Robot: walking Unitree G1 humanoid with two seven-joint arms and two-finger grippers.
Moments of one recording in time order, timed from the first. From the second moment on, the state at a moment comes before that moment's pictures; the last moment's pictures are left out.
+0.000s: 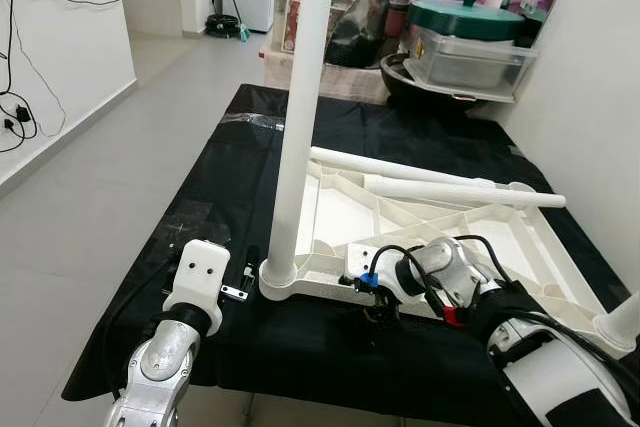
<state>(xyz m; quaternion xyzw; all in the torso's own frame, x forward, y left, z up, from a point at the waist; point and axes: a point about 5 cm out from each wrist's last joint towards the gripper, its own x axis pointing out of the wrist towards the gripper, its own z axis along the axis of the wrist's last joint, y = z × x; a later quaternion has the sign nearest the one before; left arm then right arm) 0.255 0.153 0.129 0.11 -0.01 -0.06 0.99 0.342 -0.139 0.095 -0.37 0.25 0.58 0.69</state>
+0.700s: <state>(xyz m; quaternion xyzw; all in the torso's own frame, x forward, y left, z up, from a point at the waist) 0.257 0.152 0.124 0.11 0.00 -0.06 0.99 0.332 -0.159 0.116 -0.58 0.13 0.63 0.50</state>
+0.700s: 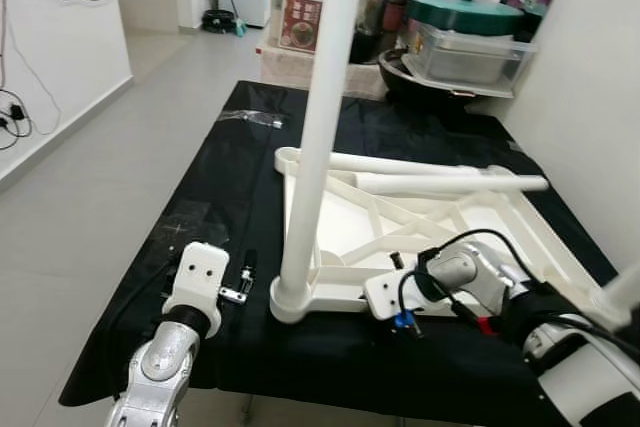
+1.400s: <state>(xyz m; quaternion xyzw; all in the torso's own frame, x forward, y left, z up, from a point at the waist) 0.257 0.151 0.123 0.10 0.00 -0.06 0.99 0.327 -0.147 0.127 -0.70 -0.04 0.64 0.32</state>
